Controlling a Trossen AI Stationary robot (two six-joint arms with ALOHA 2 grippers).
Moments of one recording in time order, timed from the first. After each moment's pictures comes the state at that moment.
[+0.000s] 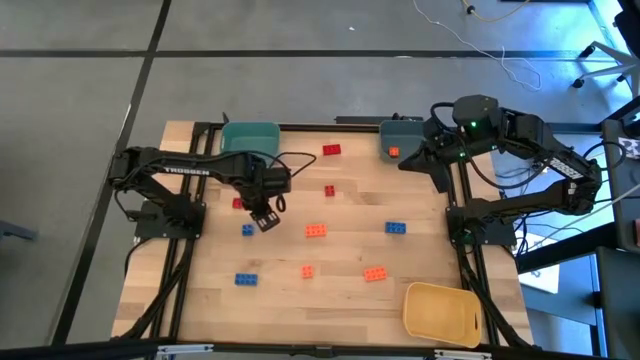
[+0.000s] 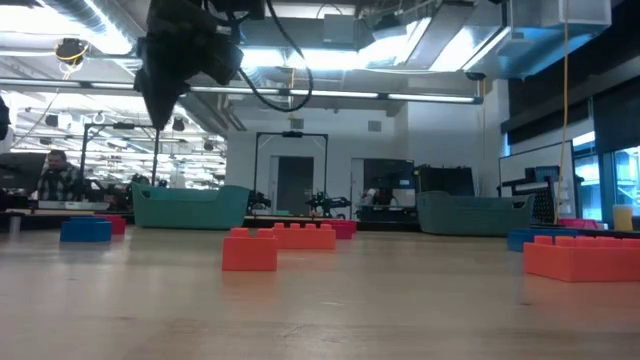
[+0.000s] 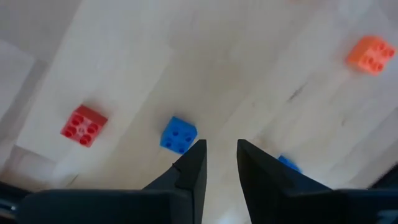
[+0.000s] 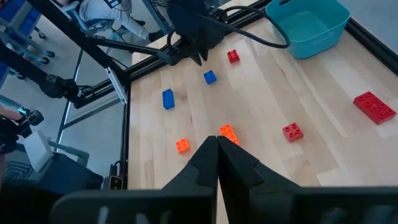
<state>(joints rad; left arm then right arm) 0.08 1.47 1.21 -1.16 0.13 -0.60 -0.28 1.08 1.50 -1.01 -0.35 0.28</state>
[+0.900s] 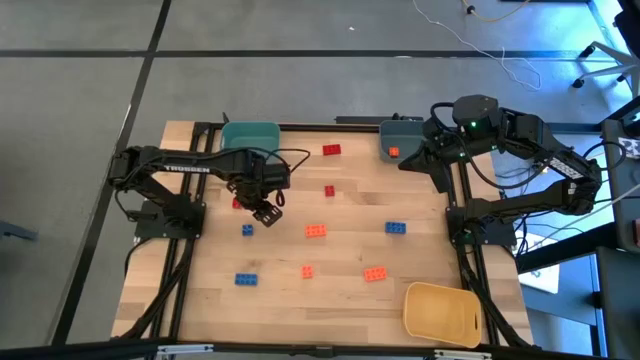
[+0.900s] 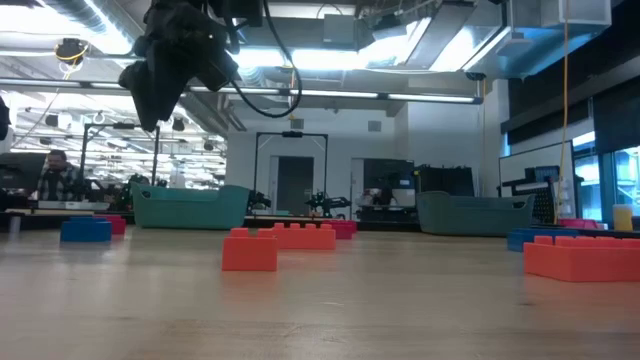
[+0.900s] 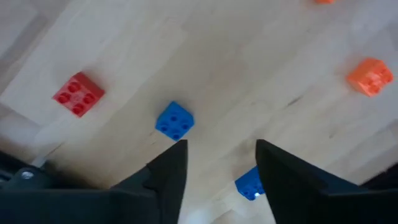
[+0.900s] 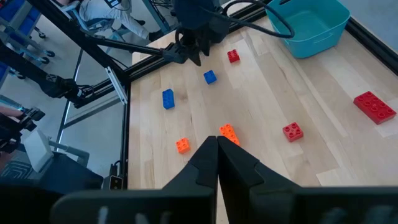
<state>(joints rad) 0.11 1.47 1.21 -1.20 0.17 -0.74 -0.28 1.08 1.50 -1.01 -0.35 0.28</state>
